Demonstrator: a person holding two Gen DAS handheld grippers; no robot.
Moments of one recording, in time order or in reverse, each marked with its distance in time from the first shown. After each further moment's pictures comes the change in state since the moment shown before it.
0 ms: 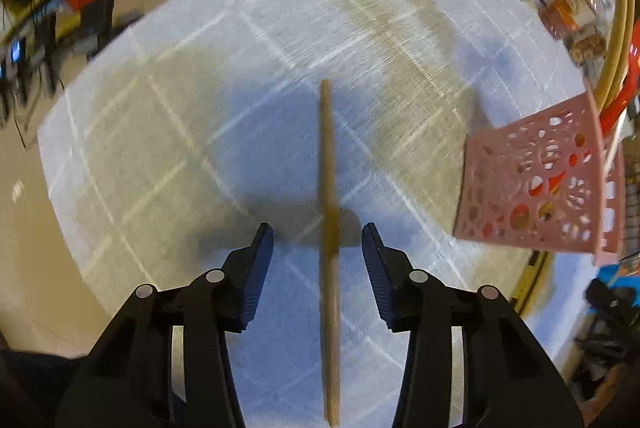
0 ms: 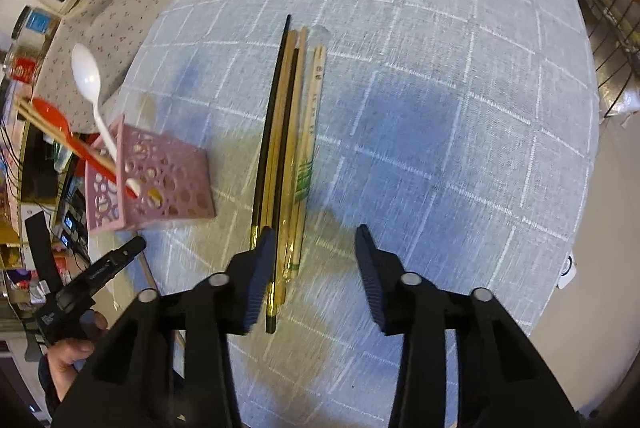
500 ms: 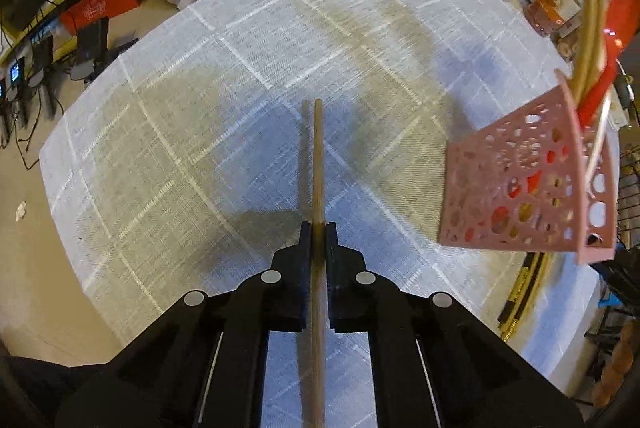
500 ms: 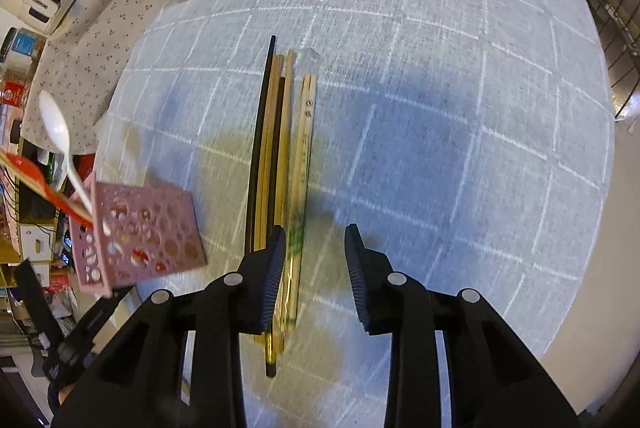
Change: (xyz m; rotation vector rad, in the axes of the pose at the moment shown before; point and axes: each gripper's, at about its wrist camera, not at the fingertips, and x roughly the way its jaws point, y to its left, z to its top) left arm -0.009 -0.015 -0.007 0.031 -0.055 -0.010; right arm 0.029 0.004 0.038 0.027 -0.008 -0.004
